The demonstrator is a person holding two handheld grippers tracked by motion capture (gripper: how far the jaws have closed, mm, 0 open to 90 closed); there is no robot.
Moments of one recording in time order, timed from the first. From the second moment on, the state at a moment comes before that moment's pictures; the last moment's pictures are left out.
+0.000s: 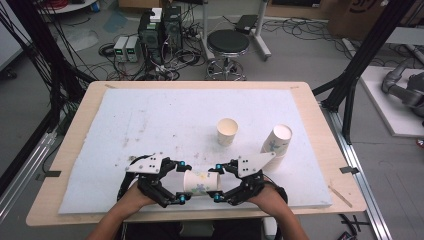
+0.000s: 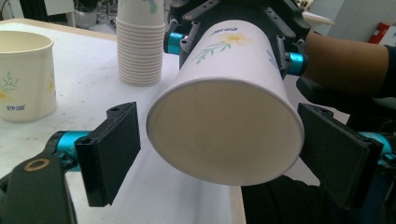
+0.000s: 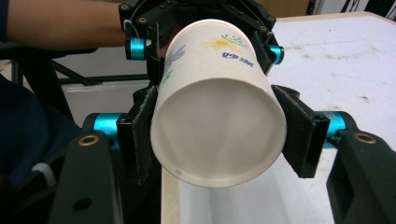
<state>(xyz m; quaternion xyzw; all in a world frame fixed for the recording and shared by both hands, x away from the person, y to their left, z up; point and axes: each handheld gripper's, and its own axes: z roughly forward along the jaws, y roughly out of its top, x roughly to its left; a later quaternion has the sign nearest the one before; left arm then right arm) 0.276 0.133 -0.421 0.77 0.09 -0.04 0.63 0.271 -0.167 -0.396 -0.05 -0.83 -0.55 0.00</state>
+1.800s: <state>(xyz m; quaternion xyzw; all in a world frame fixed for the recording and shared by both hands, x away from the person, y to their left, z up) 0.289 0.138 -0.349 0.90 0.10 0.00 0.42 0.283 -0.149 -0.368 -0.08 -0.87 -0.49 -0.03</state>
